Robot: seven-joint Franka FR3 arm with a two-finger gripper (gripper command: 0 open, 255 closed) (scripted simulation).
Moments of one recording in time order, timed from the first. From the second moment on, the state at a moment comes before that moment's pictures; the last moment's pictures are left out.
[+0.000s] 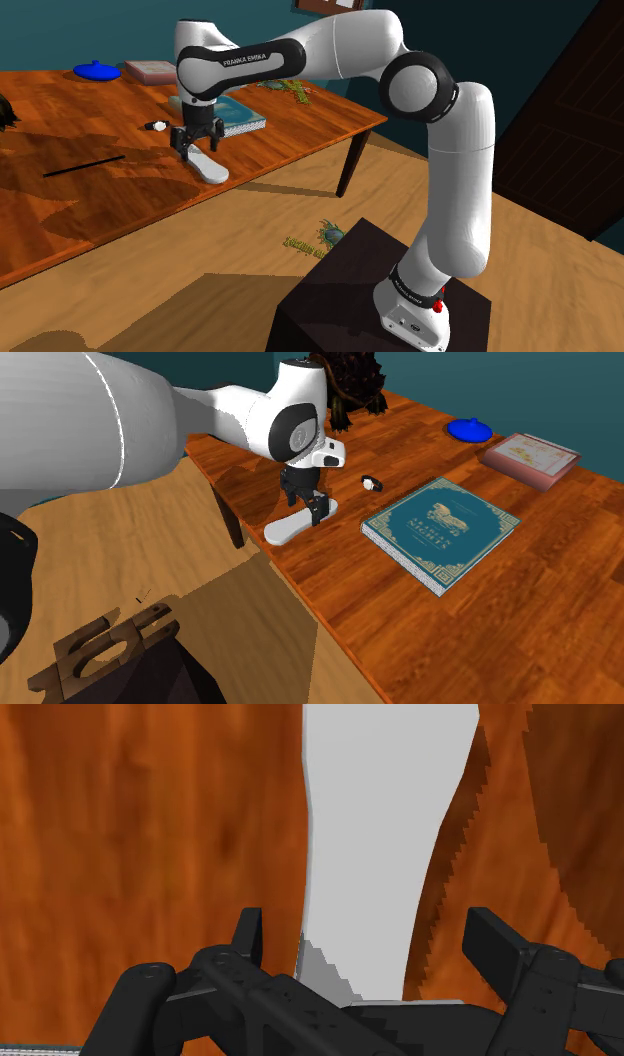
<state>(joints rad) 0.14 0.47 0.19 -1.52 -0.07 1.98 0.28</state>
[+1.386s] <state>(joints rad) 0.14 0.46 0.19 -1.48 -0.07 1.93 0.28</state>
